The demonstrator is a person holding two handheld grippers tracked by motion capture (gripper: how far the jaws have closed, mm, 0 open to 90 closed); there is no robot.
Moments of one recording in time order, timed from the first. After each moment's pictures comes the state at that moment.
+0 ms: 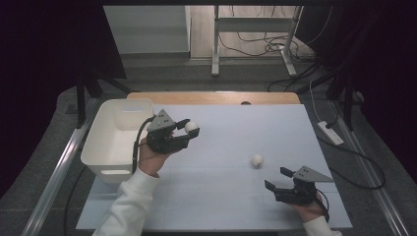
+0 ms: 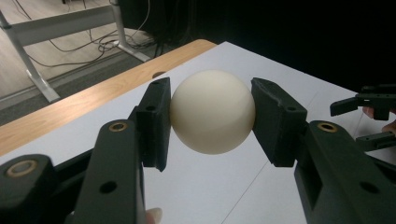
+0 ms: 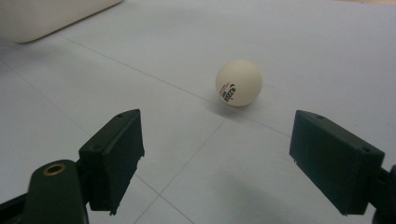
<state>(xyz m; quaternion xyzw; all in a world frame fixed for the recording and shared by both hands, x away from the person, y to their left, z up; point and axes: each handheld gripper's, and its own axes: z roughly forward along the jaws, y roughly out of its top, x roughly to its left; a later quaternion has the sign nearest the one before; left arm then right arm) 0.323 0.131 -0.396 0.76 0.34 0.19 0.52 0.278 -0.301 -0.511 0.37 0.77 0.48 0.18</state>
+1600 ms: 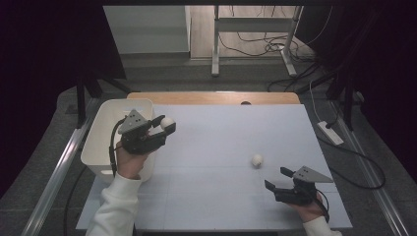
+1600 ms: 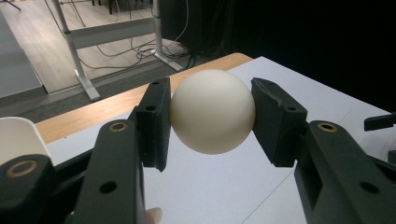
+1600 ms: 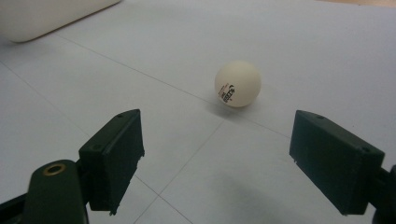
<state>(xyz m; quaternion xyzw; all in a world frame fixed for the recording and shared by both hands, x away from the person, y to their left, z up) 0.304 0.181 -0.388 0.72 0.39 0.23 0.53 0.277 -0.300 -0.511 0.37 0.77 0.48 0.19</state>
